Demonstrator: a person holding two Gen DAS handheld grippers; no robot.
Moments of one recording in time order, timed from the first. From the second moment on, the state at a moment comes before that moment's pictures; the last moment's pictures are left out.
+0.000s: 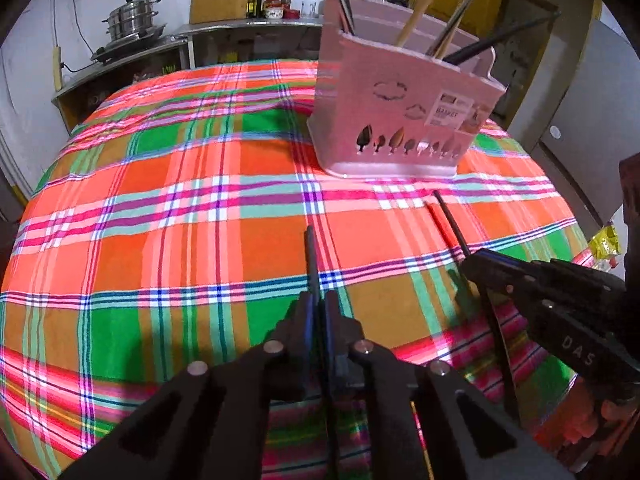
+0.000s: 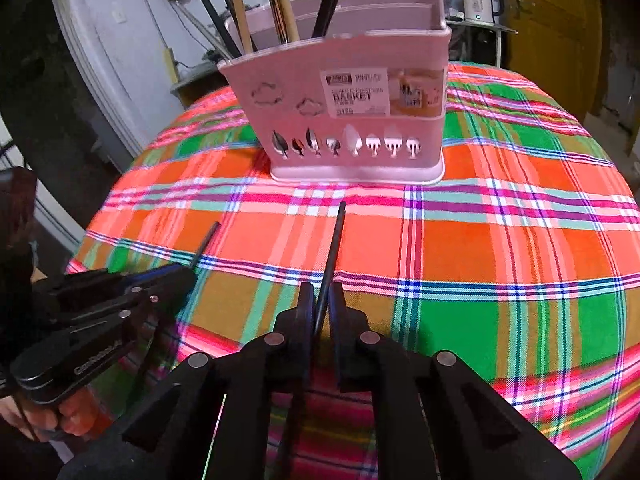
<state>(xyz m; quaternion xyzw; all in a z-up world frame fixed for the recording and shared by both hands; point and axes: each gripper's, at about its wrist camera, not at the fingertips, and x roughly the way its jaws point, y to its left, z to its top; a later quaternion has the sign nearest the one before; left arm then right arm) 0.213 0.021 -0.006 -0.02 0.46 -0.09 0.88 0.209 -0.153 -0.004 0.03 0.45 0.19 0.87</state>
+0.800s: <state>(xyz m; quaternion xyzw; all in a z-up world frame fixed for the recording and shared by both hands) 0.175 0.026 0.139 -0.03 0.30 -0.14 0.94 0.164 -0.174 0.119 0.05 0.28 0.22 0.93</state>
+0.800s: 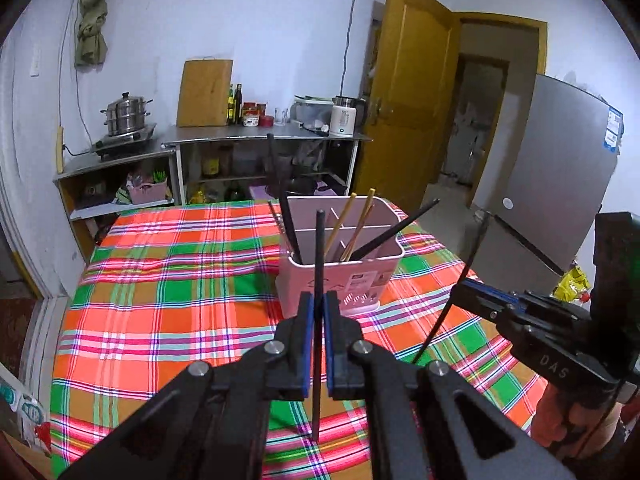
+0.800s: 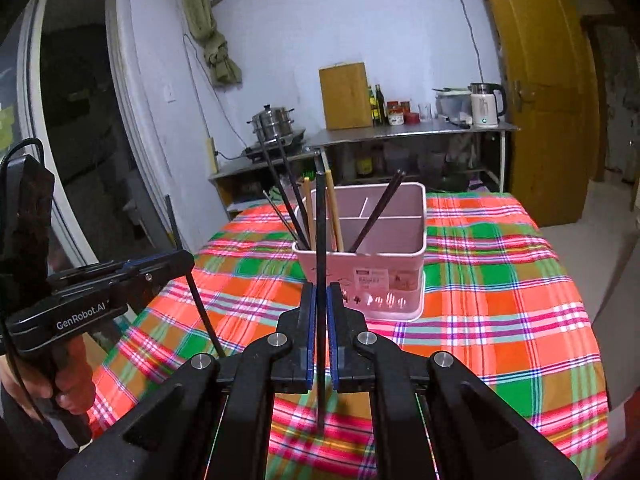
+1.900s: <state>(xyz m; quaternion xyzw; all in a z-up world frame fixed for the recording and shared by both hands) 0.178 0.030 0.172 -0.03 0.29 -0.13 0.95 0.170 -0.187 0.148 0.07 0.22 0.22 0.95</state>
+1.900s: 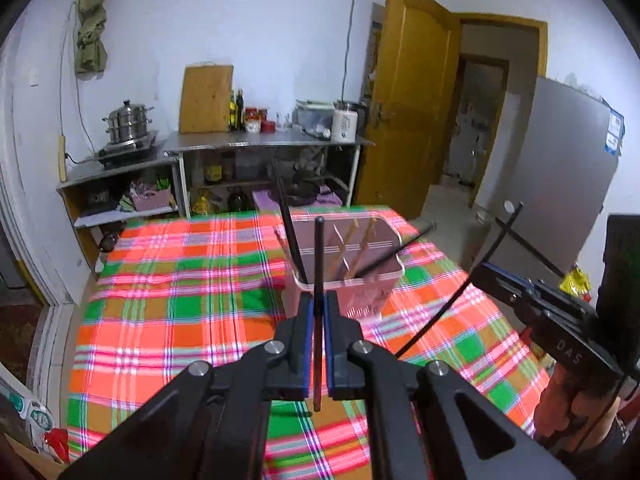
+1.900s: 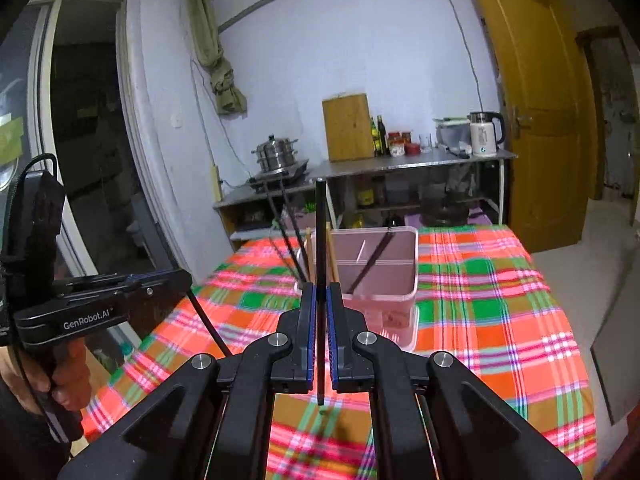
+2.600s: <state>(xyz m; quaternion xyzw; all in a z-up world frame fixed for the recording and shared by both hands) 0.235 0.030 0.237 -0.05 0.20 -0.11 0.97 0.216 -0.197 0.209 0.10 0.12 0.20 0.97</state>
